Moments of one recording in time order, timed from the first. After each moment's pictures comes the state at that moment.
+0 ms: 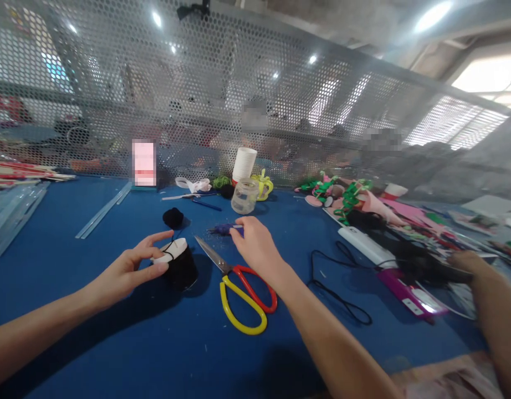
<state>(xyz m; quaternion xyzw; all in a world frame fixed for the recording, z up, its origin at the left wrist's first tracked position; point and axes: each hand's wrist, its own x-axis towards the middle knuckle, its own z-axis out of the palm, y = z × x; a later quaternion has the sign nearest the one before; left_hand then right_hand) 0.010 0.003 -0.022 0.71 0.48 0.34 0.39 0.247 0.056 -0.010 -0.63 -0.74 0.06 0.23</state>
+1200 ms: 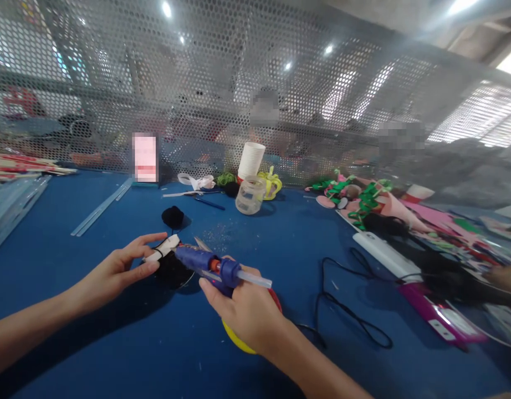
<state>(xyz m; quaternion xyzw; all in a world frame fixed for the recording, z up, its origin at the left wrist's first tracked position) 0.004 0.011 -0.028 0.71 0.51 0.33 0.36 0.236 -0.003 -0.025 -0.51 -0.75 0.25 0.33</state>
